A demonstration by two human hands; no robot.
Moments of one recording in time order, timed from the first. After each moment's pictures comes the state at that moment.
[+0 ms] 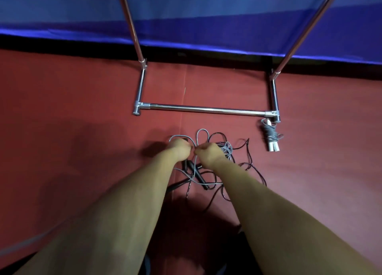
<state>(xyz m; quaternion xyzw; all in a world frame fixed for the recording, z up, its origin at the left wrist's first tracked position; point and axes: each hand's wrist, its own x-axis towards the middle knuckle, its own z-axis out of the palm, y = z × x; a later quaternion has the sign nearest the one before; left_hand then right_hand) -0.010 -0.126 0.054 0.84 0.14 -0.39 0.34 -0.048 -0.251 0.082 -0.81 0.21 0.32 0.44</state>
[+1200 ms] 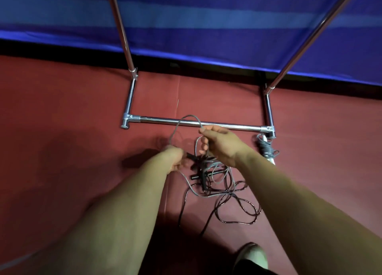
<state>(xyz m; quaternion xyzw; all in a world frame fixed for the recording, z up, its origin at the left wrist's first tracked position) 0.033 -0.133 0.042 0.70 0.31 -0.40 0.51 0.024 -0.281 0.121 -0.56 0.24 0.25 0.75</state>
